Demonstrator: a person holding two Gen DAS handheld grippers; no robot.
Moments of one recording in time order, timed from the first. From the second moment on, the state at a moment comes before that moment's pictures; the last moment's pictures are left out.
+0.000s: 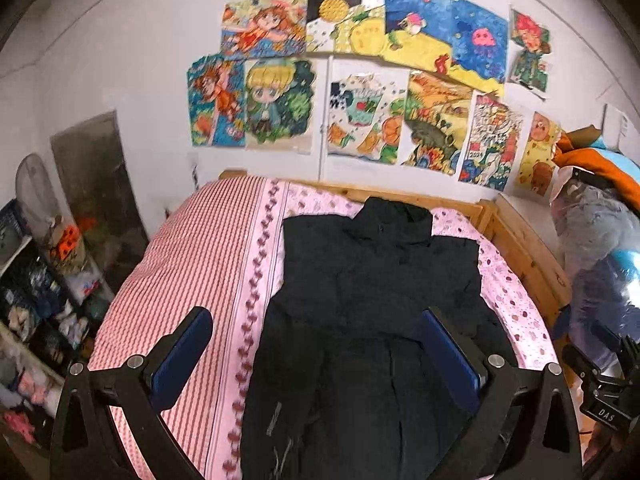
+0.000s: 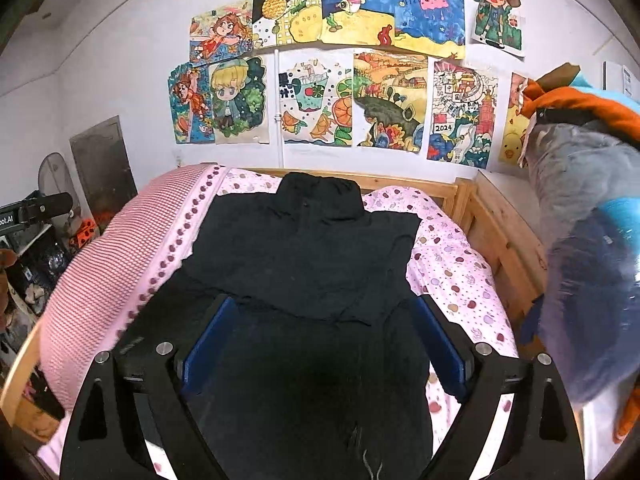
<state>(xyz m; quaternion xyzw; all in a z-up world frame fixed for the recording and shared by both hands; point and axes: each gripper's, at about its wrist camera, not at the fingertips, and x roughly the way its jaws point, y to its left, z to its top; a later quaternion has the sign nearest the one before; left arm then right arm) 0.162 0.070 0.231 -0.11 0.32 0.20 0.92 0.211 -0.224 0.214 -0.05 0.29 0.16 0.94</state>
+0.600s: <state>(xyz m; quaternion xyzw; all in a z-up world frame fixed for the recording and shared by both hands) 0.413 0.122 0.170 -0.03 0.29 0.17 0.94 0.440 -0.135 0.174 0.00 0.26 0.12 0.96</state>
